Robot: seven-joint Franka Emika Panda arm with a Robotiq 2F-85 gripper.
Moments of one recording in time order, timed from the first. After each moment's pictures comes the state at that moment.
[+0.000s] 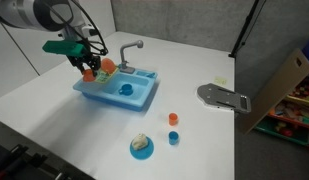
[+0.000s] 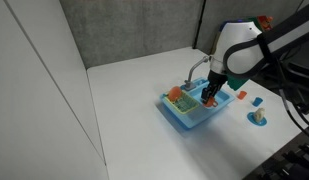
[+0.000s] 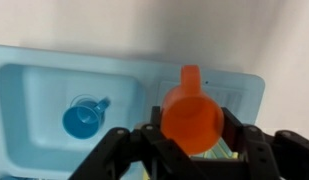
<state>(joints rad) 0.08 0.40 0.07 -2.15 -0.01 2.53 -0.03</state>
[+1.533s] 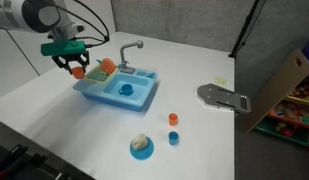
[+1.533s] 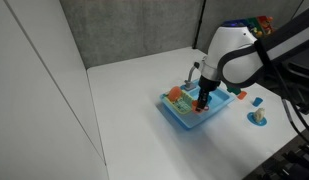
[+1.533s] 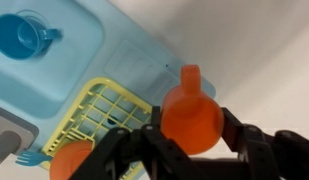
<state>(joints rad) 0.08 0.42 0.18 -2.16 -0.02 2.59 -0.46</state>
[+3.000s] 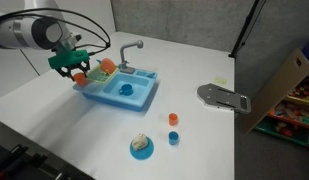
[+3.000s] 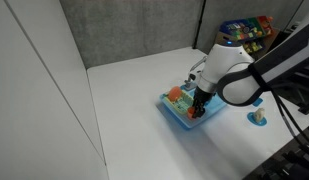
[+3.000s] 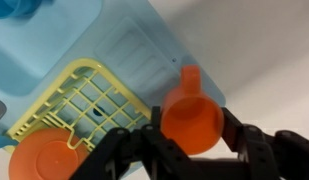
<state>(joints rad) 0.07 0.52 0.20 -2.17 -0.15 2.76 -0.52</state>
